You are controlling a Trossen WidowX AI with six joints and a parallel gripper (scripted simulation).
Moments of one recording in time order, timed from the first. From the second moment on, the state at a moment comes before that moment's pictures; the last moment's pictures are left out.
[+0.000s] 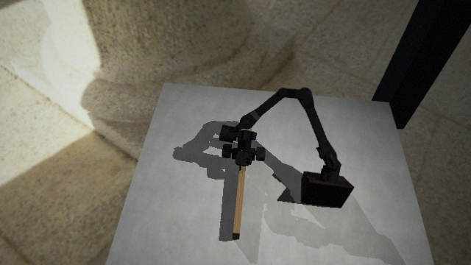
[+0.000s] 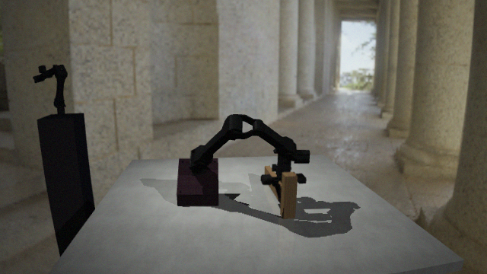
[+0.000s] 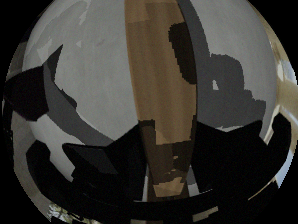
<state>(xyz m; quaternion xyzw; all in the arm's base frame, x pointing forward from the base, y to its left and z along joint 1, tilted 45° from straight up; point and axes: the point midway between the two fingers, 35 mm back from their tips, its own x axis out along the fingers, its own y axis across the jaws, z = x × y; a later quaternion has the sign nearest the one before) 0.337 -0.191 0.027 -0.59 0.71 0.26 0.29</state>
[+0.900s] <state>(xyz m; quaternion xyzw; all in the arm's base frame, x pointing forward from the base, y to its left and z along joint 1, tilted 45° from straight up) 0.337 -0.194 0.024 -0.59 0.70 0.26 0.29</state>
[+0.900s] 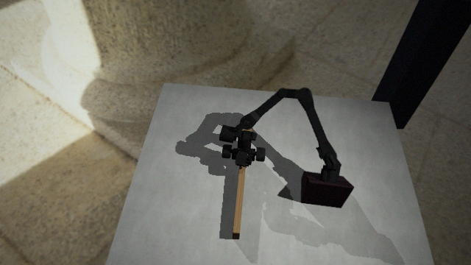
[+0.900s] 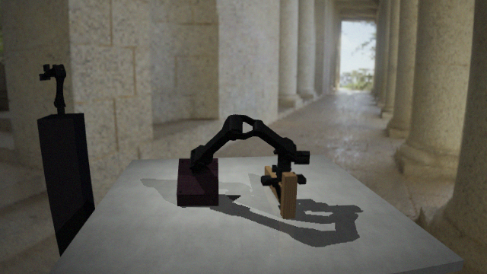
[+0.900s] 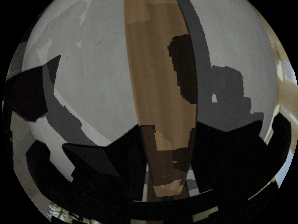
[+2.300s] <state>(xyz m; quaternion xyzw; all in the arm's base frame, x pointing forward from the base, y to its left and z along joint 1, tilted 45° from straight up) 0.336 -0.199 0.020 -0.59 0.70 0.26 0.29</state>
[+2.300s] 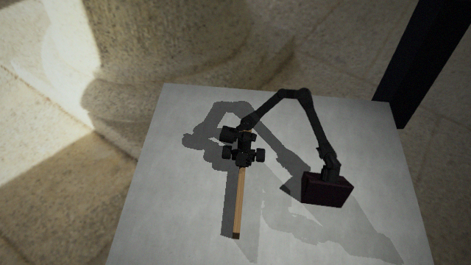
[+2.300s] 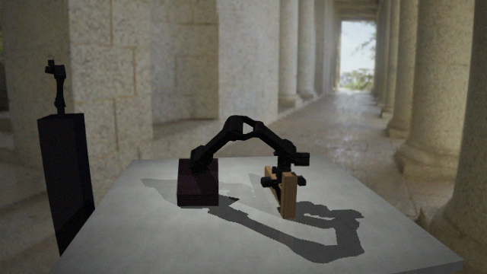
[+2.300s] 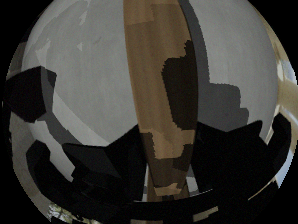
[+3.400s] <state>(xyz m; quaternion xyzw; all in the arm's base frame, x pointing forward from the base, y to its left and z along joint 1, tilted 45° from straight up) 0.337 -0.179 0.037 -0.59 0.71 0.26 0.29</state>
